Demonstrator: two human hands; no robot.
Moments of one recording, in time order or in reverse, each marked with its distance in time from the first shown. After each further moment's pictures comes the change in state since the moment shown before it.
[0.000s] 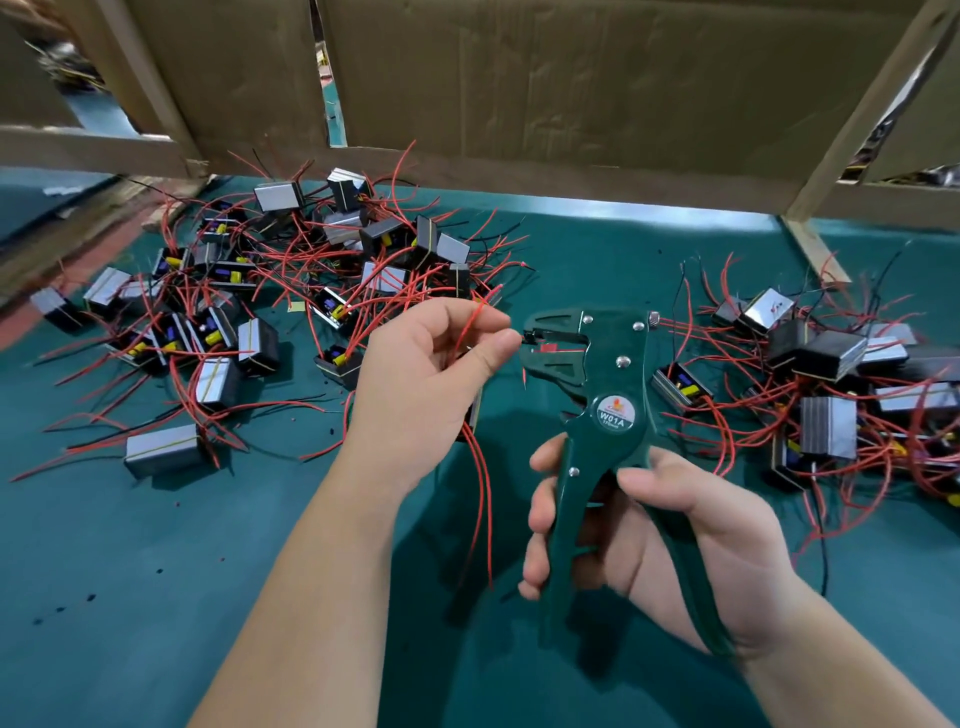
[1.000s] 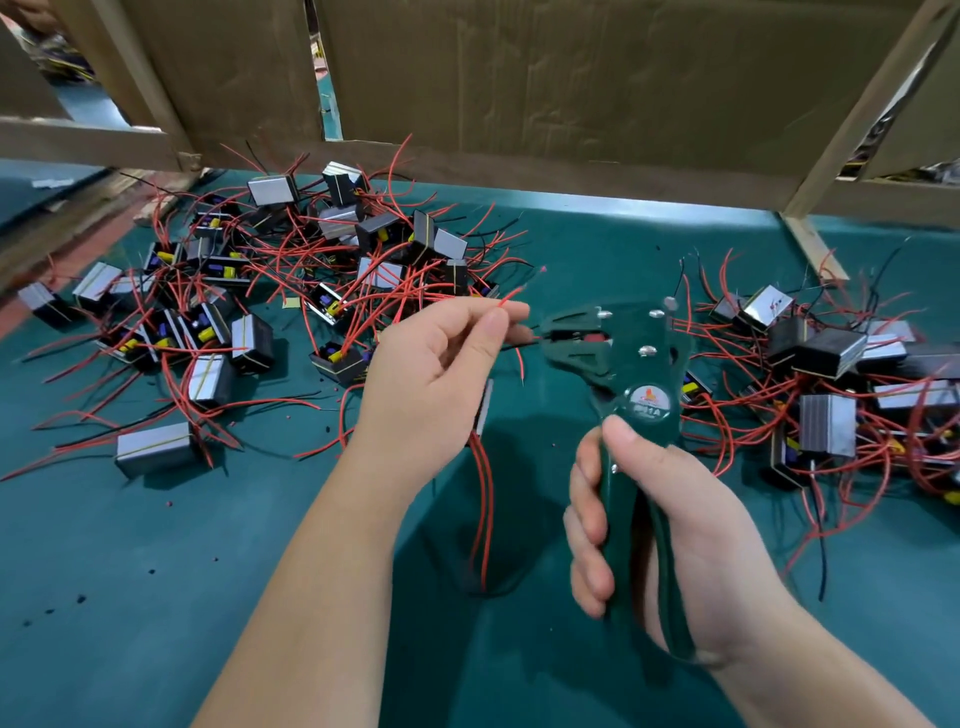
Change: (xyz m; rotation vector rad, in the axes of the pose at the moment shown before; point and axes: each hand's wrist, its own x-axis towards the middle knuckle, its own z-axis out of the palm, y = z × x) left_hand -0.002 0.005 0.005 0.067 -0.057 0.028; right_hand 0.004 0.007 0.009 -0.093 0.324 -0.081
